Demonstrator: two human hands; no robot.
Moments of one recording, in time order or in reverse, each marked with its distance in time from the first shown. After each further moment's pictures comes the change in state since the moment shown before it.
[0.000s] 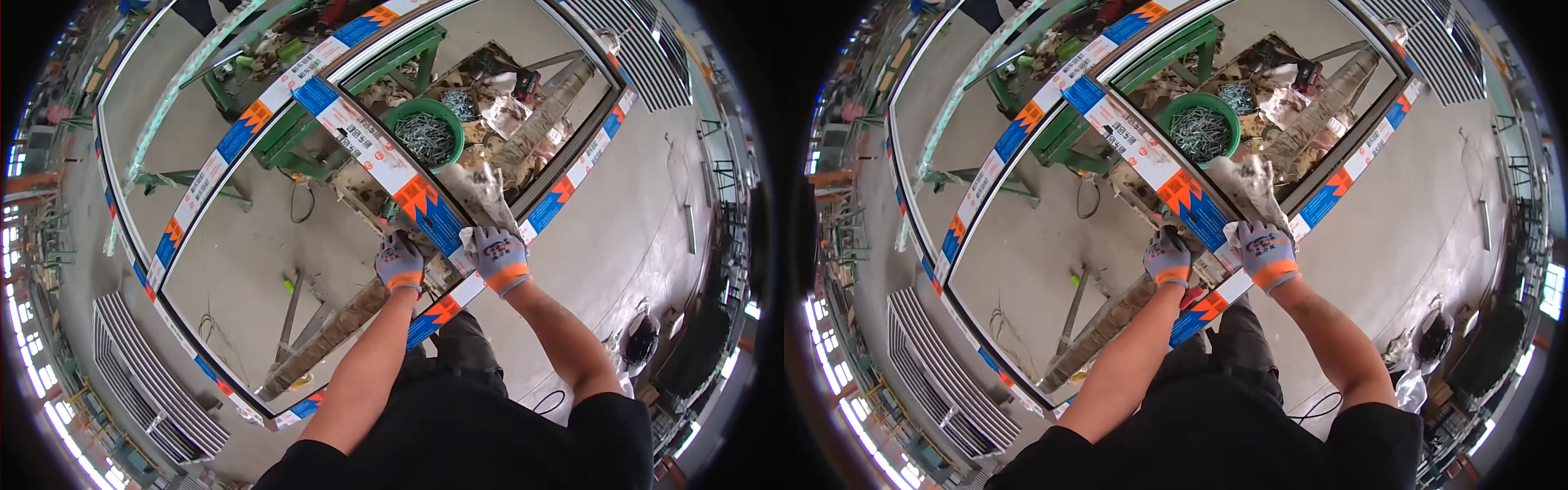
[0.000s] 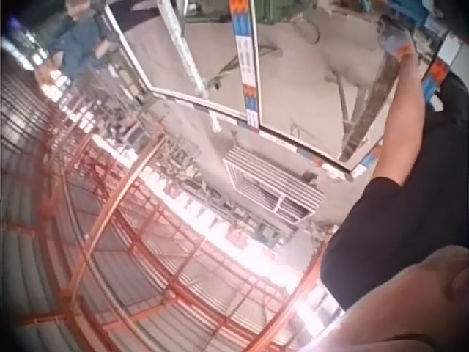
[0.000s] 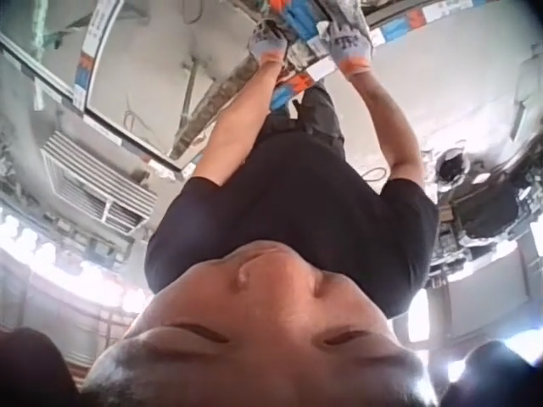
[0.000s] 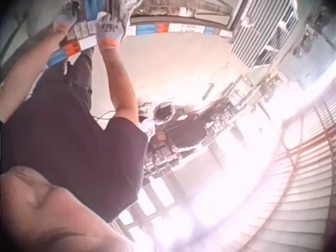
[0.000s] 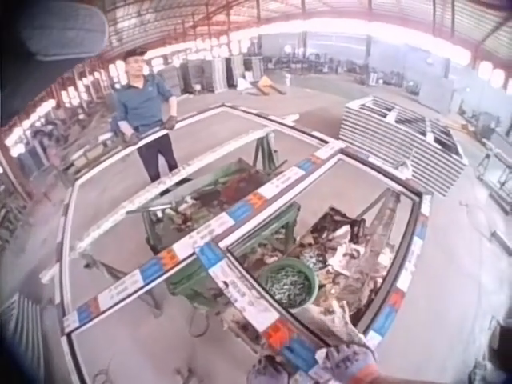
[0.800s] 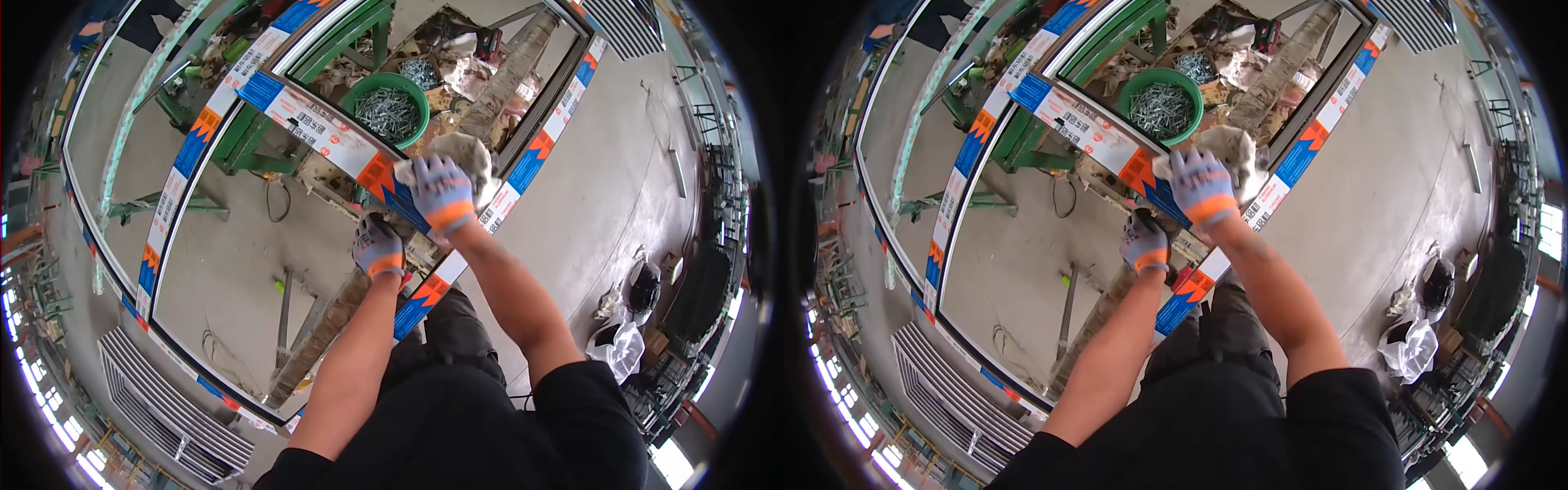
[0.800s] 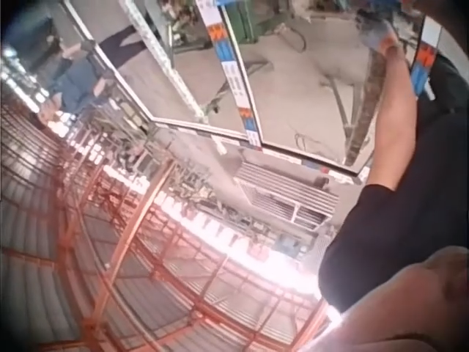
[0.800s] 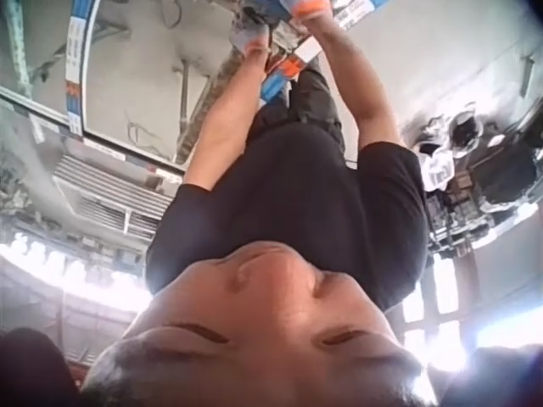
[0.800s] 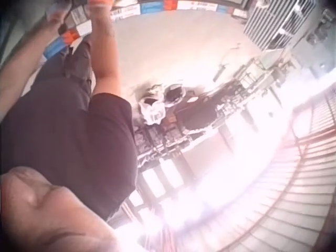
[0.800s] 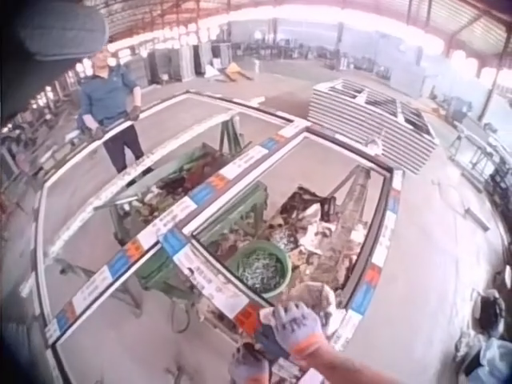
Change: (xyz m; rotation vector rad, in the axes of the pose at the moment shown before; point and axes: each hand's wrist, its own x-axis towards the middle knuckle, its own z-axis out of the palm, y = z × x) left_hand 0.002 0.018 -0.001 -0.069 -0.093 -0.005; right_hand 0.063 -0.017 0.017 0.084 0.434 0.121
